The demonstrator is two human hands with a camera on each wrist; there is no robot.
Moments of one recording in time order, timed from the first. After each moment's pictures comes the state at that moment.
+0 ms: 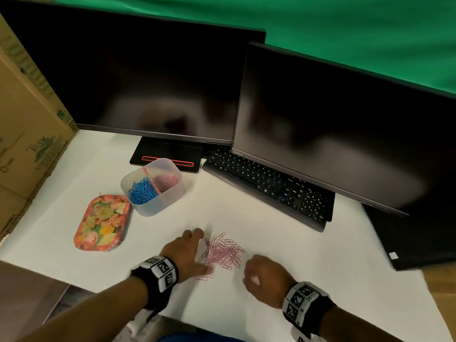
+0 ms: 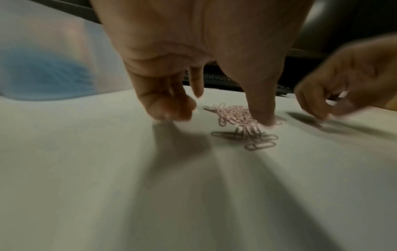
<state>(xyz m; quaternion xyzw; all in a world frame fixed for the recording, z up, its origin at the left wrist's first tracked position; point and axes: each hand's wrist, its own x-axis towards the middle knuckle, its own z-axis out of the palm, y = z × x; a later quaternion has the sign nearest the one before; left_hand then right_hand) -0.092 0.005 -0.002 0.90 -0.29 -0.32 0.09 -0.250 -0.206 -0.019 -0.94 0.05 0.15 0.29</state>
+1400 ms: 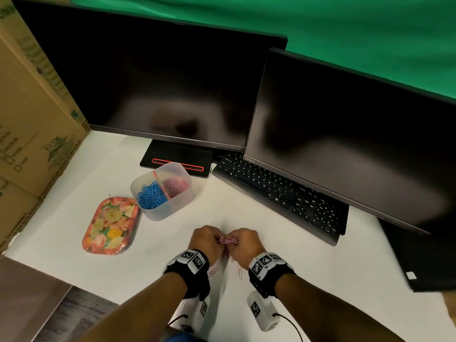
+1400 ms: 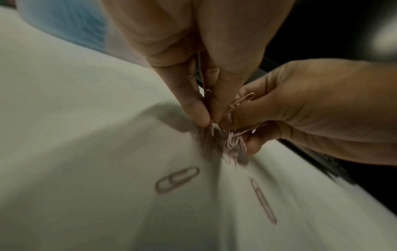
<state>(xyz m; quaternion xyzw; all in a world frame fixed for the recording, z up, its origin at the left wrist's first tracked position) -0.078 -0.048 0.003 0.89 -0.11 -0.29 0.33 -0.132 -0.169 -0.009 -0.86 0.22 0.14 0.43</state>
